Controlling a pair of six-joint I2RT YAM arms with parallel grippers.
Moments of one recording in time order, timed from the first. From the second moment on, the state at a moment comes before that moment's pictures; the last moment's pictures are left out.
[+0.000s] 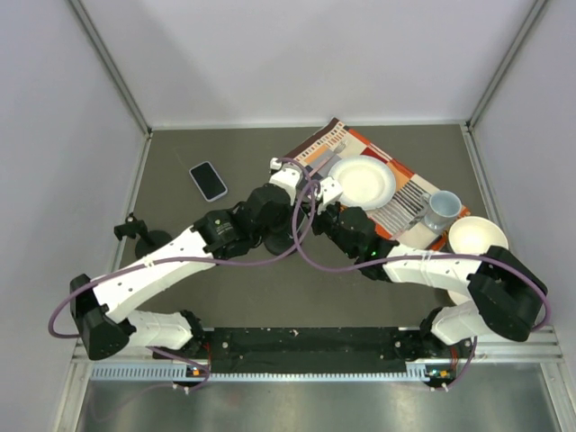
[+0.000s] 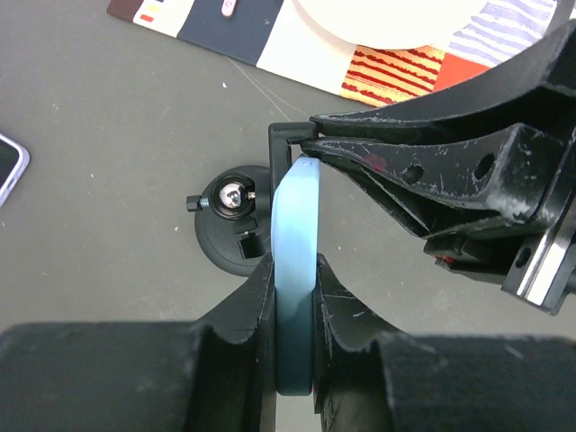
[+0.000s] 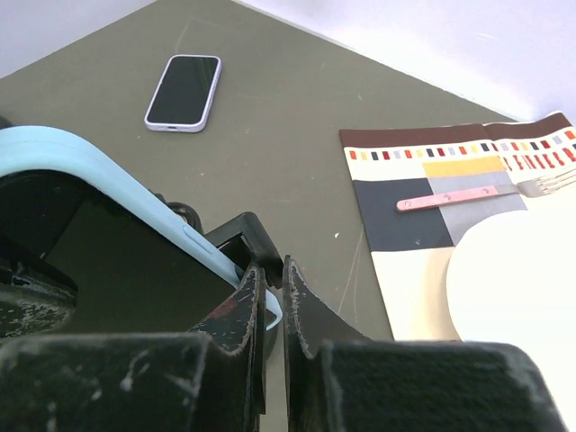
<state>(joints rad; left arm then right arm) -0.93 1.23 1.18 -0.59 -0.37 -0.28 0.89 1.39 0.69 0.61 0.28 -0.02</state>
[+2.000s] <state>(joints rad) -0.88 1.13 1.25 -0.96 -0.17 0.00 0.74 1.23 0.58 0.50 -0.62 0.00</state>
